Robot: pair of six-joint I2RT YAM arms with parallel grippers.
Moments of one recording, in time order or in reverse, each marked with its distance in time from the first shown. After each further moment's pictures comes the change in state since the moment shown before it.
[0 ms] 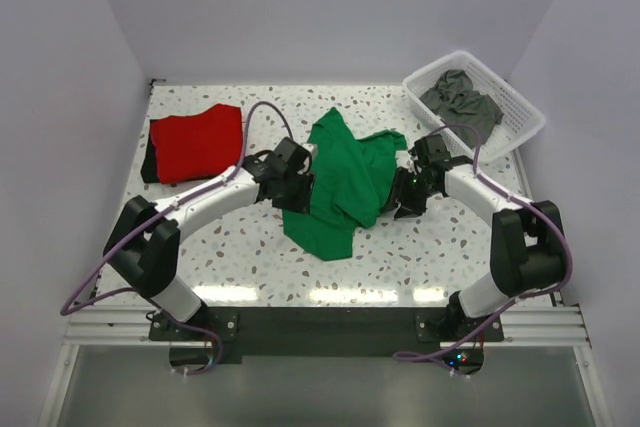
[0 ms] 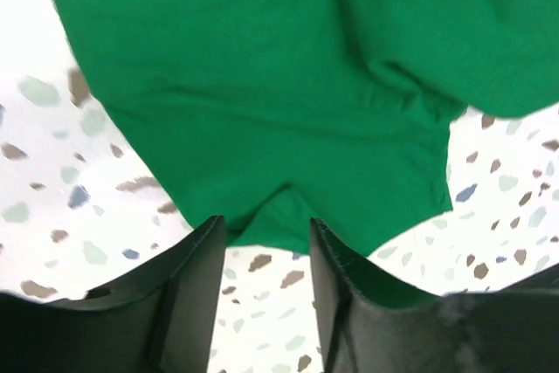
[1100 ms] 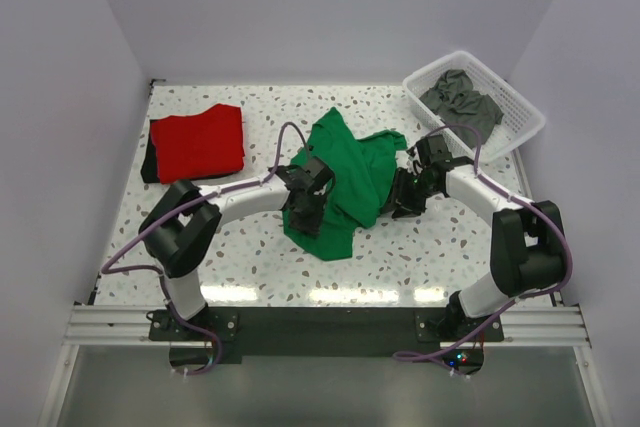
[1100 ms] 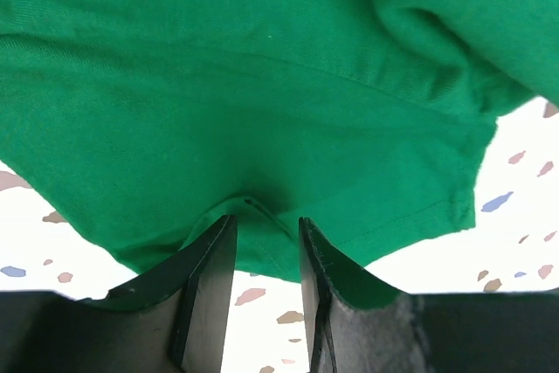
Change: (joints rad) left arm -0.127 0.198 0.022 -0.040 0.001 -0.144; right arm -0.012 0.000 -0.010 0.014 -0.058 -0.036
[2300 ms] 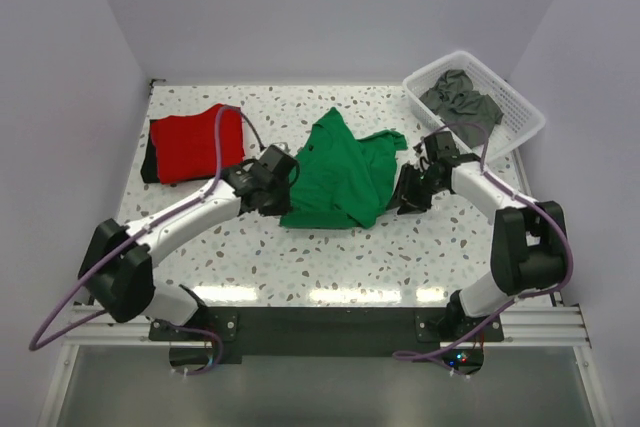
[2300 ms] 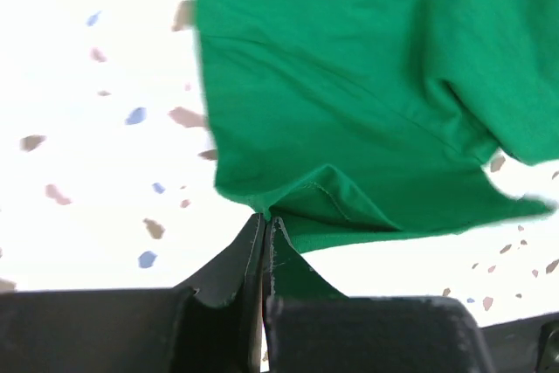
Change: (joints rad) left arm 0.082 -0.320 -0.091 -0.043 -0.181 -0.132; right arm -0.046 0.001 0.012 -0.023 -0.011 -0.030
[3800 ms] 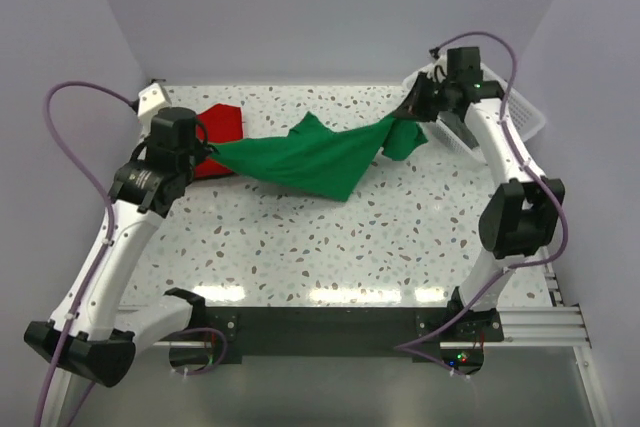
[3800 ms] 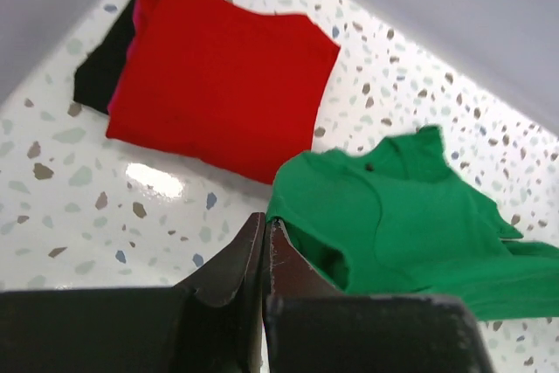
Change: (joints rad) left arm 0.390 -0.405 0.193 -0.108 -0.384 0.032; right arm -0.087 0.266 0.742 -0.084 -0.080 -0.029
